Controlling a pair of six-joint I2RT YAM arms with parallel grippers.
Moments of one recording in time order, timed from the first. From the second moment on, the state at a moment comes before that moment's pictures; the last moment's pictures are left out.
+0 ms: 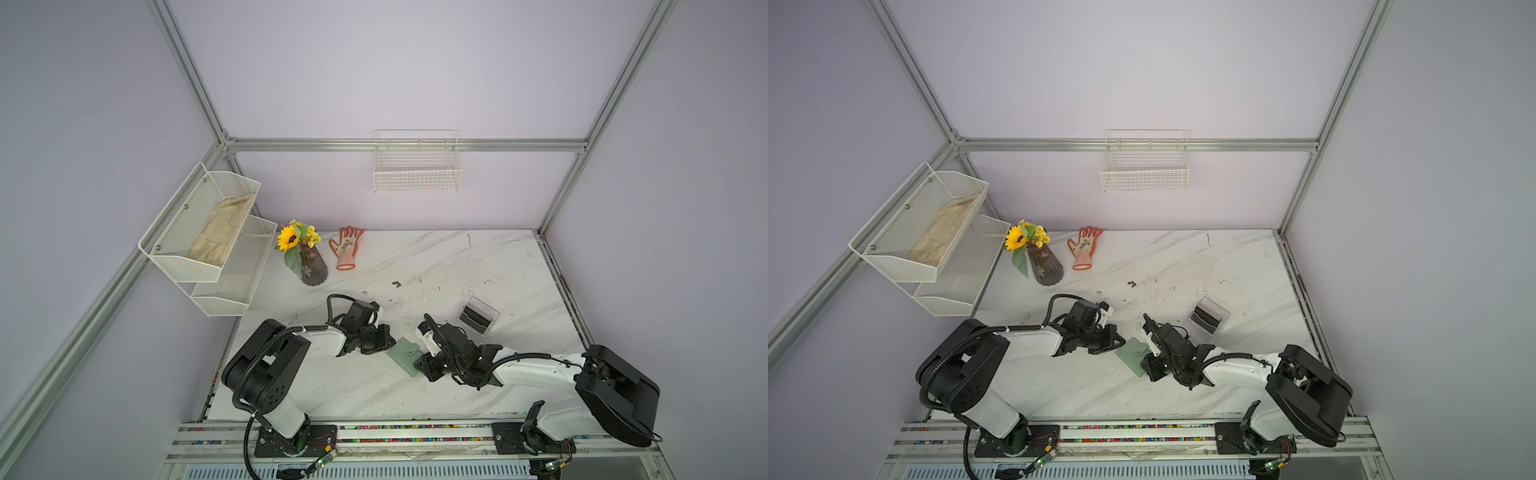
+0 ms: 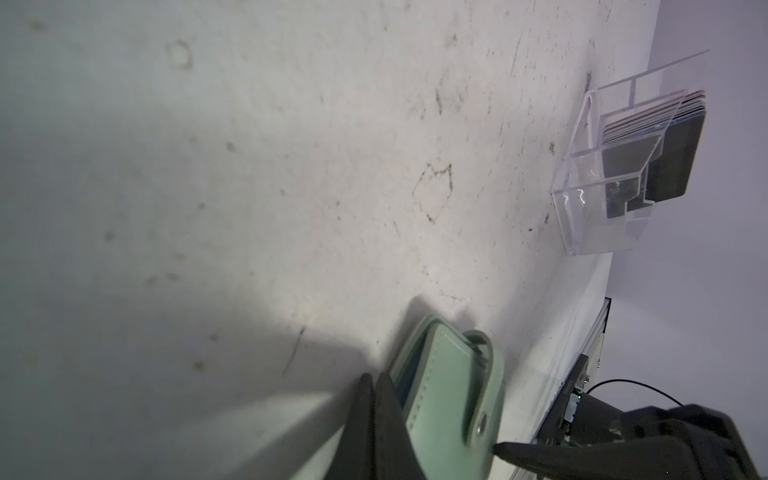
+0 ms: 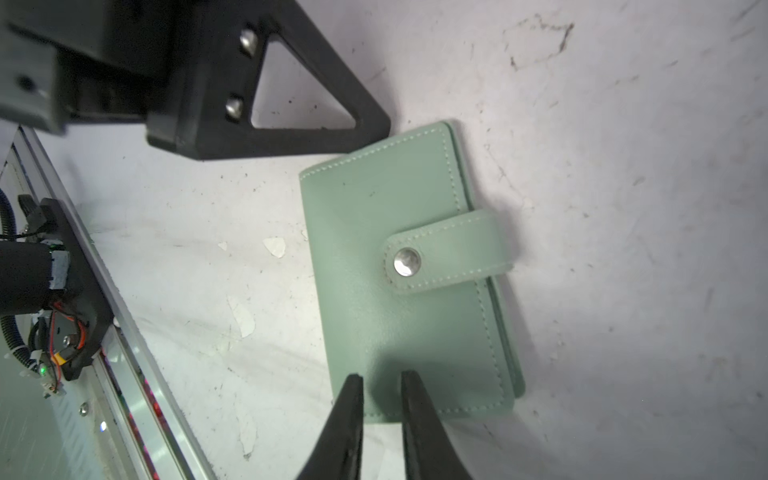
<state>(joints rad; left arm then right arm) -0.53 1.65 0.66 0.07 0.47 -0.75 0.94 1.42 0.55 0.01 -0.20 0.50</state>
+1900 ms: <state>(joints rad) -0.48 1.56 0.80 -0.31 0.21 -0.58 0.93 1.66 0.76 0.04 -0.12 0.75</state>
